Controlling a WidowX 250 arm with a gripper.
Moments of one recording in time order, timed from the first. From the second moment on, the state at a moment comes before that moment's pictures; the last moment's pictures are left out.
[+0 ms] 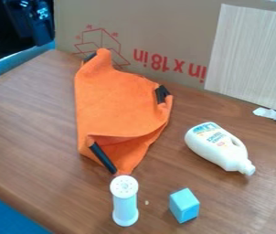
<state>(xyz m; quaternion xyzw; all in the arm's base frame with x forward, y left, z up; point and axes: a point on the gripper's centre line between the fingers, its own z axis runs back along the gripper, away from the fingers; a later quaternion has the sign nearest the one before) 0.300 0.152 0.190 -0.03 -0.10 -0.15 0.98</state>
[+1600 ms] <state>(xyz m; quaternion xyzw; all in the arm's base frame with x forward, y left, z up) 0.214 0.010 0.096 0.05 -0.32 0.07 0.94</state>
